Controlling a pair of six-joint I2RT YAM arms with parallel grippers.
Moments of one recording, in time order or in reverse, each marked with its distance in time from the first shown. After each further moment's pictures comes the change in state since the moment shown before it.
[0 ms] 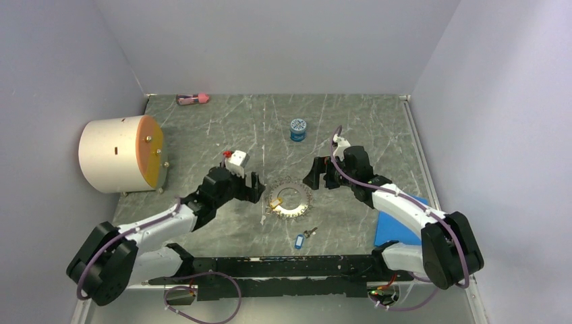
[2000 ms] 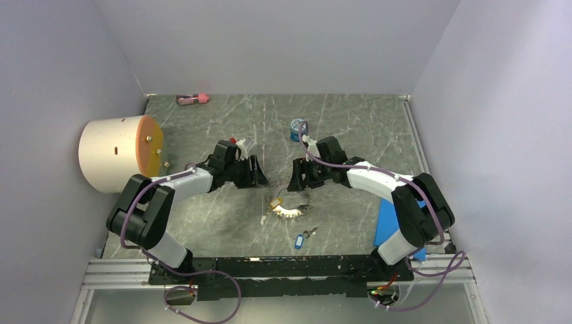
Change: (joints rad) left arm 0.188 0.458 0.390 -0.331 0.380 -0.331; right arm 0.109 0.335 0.257 -0.178 -0.160 -0.042
